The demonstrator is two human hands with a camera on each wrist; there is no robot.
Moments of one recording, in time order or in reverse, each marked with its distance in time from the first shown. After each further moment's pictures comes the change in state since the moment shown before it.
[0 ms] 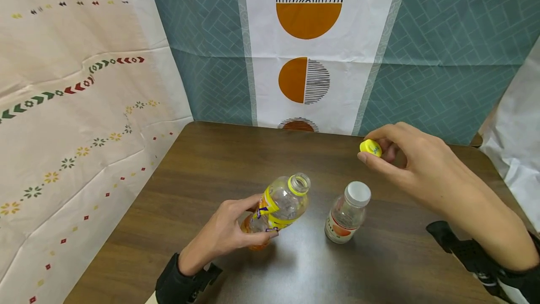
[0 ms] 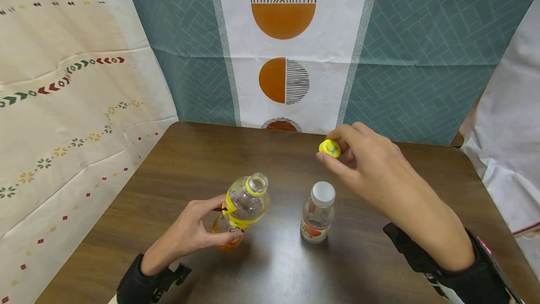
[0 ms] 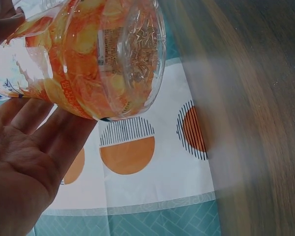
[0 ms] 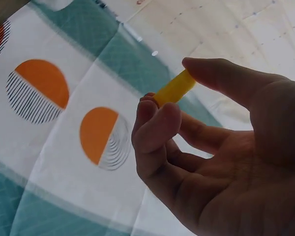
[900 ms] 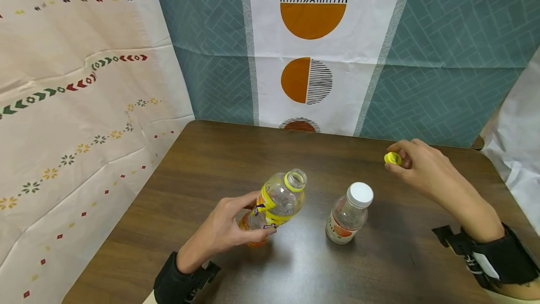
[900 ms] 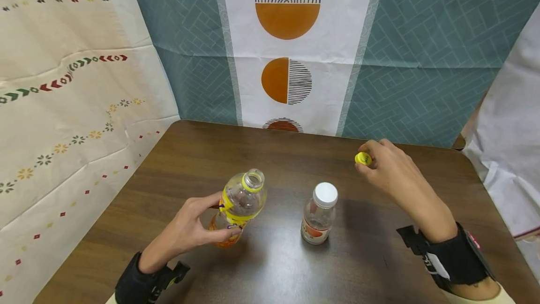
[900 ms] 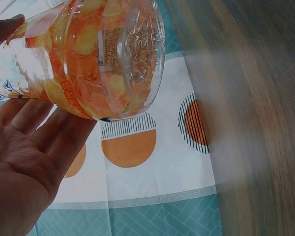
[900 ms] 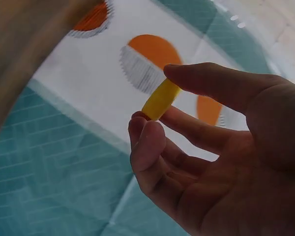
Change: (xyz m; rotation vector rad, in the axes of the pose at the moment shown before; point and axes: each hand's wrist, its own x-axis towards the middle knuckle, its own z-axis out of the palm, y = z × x) left_hand -0.003 -0.002 -0.005 -0.026 0.032 0.003; right_hand -0.013 0.094 0.046 -0.051 -0.205 0.206
